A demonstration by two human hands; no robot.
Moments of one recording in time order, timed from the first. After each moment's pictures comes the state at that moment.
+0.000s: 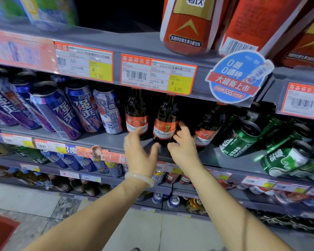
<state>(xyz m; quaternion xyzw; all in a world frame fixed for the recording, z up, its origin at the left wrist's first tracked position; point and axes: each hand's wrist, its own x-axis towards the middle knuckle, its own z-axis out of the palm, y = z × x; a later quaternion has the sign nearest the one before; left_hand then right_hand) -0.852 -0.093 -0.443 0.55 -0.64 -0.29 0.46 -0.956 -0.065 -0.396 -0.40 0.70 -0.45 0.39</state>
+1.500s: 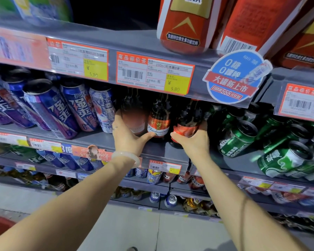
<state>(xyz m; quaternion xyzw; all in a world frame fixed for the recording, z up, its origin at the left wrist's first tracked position) -0.843 -0.141 -0.433 0.58 -0.60 -0.31 0.45 -1.003 -0.083 -0.414 -0.33 0.80 -0.43 0.26</state>
